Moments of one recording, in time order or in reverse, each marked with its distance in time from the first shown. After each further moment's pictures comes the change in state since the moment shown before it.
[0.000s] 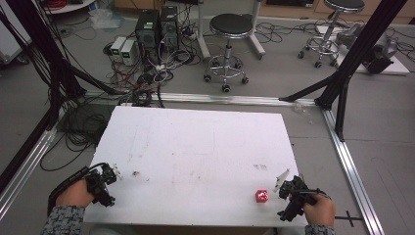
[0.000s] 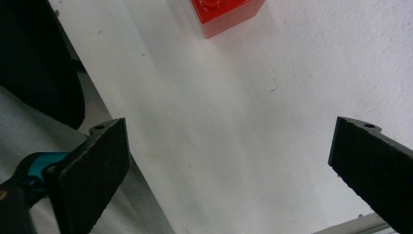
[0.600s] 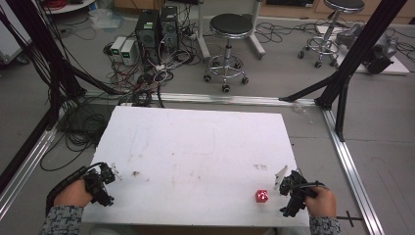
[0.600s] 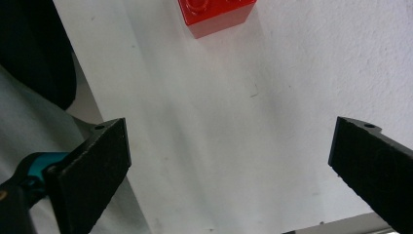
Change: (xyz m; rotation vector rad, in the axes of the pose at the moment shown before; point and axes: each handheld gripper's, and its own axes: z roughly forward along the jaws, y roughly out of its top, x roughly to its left) left arm 0.002 -0.003 -0.003 -0.003 0.003 -0.011; right arm -0.014 0.007 -0.004 0.025 0.011 -0.142
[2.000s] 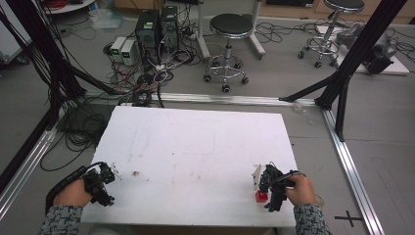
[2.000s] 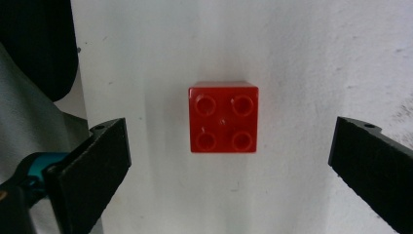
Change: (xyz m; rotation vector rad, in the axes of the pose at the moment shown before) left arm -0.001 0.000 -0.003 -0.020 -0.015 0.001; right arm 0.000 0.066 0.010 0.029 0.041 -0.279
